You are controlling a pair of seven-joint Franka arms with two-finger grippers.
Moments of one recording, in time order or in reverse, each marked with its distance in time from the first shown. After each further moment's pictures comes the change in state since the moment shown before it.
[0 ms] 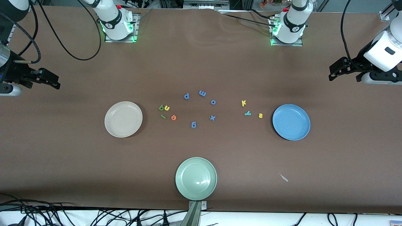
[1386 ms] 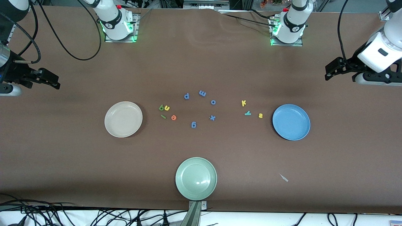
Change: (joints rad) left arm -0.011 0.018 -0.018 -0.001 0.000 -0.016 0.001; right arm 0.000 0.000 -0.001 0.000 0.000 0.000 0.000
